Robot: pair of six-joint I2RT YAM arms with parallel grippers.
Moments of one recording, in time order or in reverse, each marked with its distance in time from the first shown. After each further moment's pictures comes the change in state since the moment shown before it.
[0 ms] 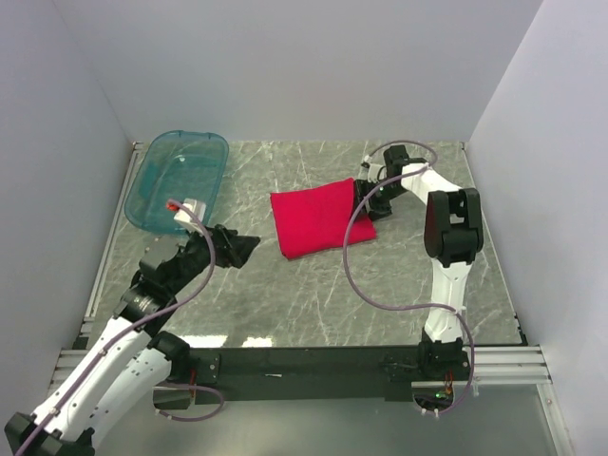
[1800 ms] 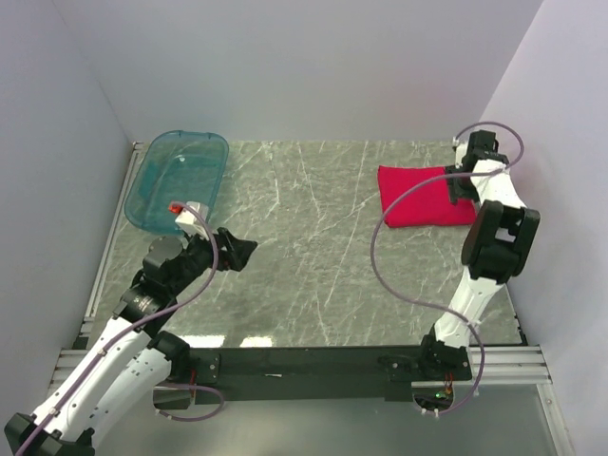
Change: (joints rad) left arm 0.000 -0.028 -0.009 -0.114 -0.049 0.034; right arm -0.393 -0.143 0.033 0.039 0.657 -0.294
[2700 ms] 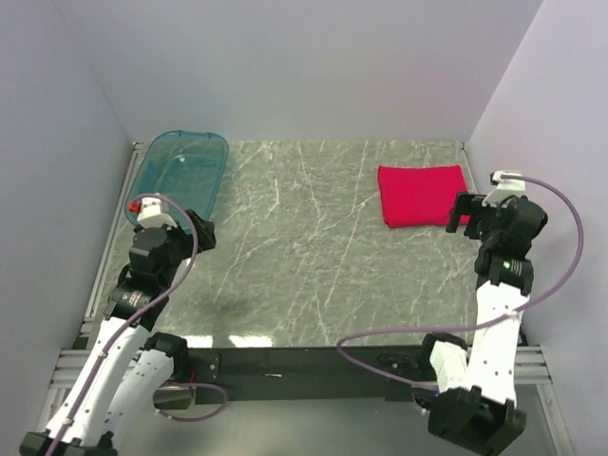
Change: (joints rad) left arm 0.187 0.016 0.077 -0.164 -0.343 0.008; right arm -0.118 -1.173 -0.783 0.309 -0.401 0.203
